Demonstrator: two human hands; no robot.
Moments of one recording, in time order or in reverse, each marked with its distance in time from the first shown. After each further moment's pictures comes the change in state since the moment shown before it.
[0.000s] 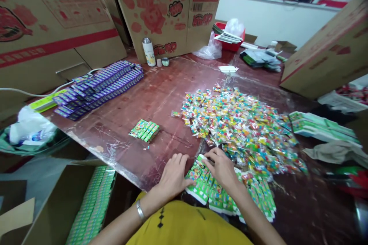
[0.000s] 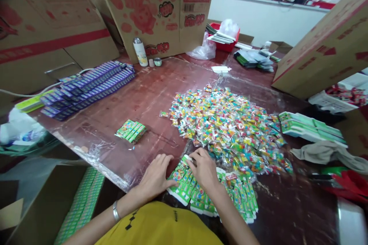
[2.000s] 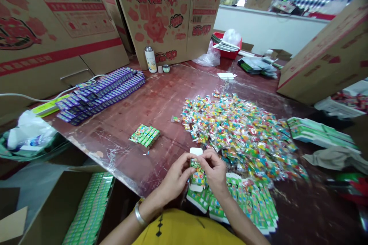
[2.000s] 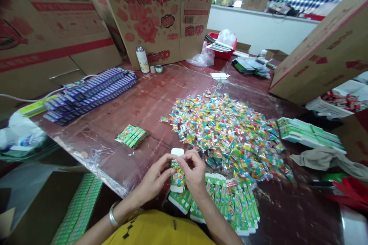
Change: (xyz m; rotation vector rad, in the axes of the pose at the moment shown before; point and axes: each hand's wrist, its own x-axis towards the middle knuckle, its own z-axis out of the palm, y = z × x) left_hand 0.014 0.017 -0.036 -1.053 0.058 0.070; right_hand 0.013 -0.044 0.016 0.752 0.346 0.058
